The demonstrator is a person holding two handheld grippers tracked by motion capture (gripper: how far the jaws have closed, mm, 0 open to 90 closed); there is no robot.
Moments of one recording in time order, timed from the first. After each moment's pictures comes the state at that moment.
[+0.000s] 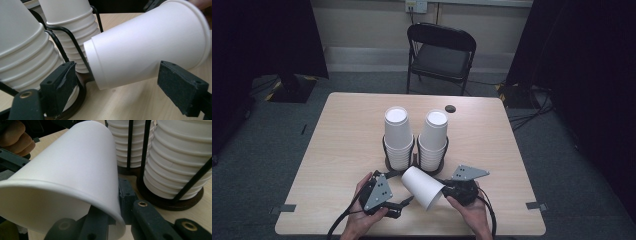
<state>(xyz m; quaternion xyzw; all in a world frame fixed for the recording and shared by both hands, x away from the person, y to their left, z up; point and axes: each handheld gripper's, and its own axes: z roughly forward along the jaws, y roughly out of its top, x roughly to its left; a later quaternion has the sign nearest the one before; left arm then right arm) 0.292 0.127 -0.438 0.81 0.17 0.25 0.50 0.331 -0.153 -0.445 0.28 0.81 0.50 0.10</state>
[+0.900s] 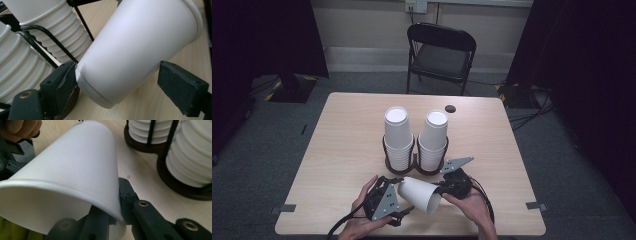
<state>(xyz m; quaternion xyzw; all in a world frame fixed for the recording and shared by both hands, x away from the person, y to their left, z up) 0.283 0.118 -0.447 0.85 0.09 0.26 0.45 0.351 -0.136 -0.434 0.26 0.88 0.40 0.00</state>
